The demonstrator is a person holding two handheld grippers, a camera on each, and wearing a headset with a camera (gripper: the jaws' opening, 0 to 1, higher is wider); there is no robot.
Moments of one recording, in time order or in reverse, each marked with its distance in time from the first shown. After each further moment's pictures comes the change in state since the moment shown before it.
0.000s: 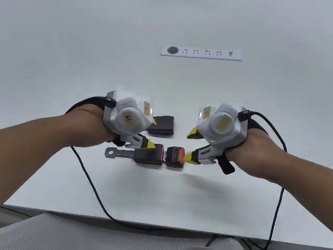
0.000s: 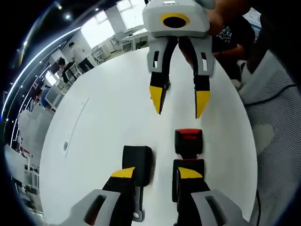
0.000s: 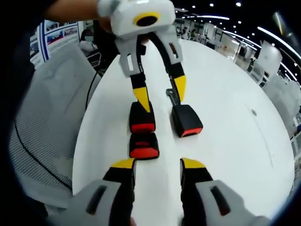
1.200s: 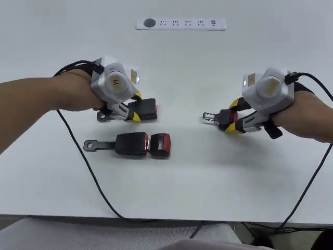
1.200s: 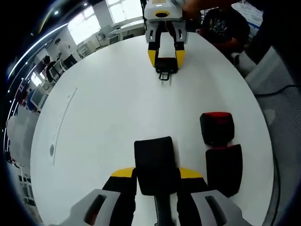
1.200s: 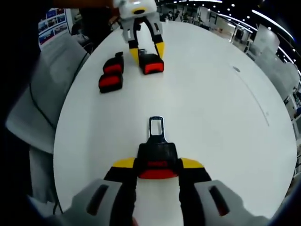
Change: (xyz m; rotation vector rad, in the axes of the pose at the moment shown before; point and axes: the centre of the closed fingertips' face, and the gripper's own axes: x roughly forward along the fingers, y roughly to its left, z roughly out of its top) left arm 0.048 0.030 -0.020 0.062 0.058 -0.142; right arm -0.042 -0.054 -0.117 0.070 0.141 0.013
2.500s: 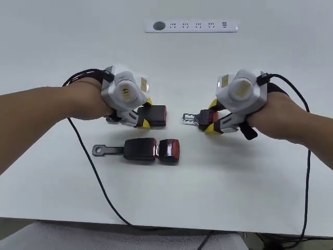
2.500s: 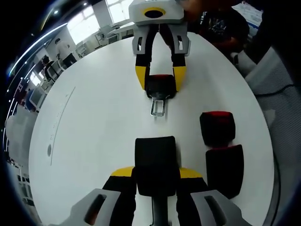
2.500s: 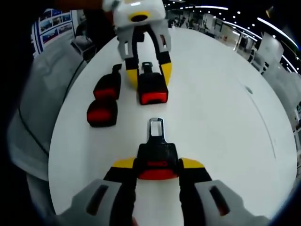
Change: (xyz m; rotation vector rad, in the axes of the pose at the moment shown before) left arm 0.004 0.000 0.000 -0.004 -0.003 -0.012; right arm 0.047 0.001 0.079 -0.051 -0.061 0.016
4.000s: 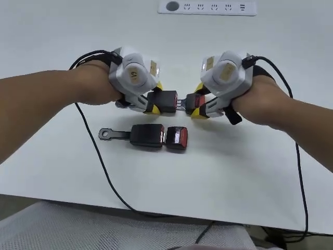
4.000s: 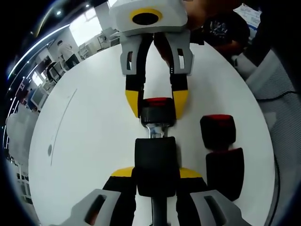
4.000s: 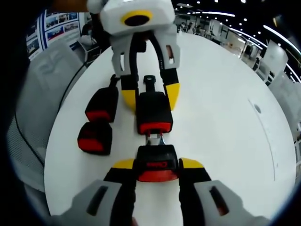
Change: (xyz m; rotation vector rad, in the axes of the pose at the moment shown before) left arm 0.002 0.000 0.003 -0.019 -0.033 0.015; right arm 0.028 -0.005 0.039 -0.061 -0.031 0.013
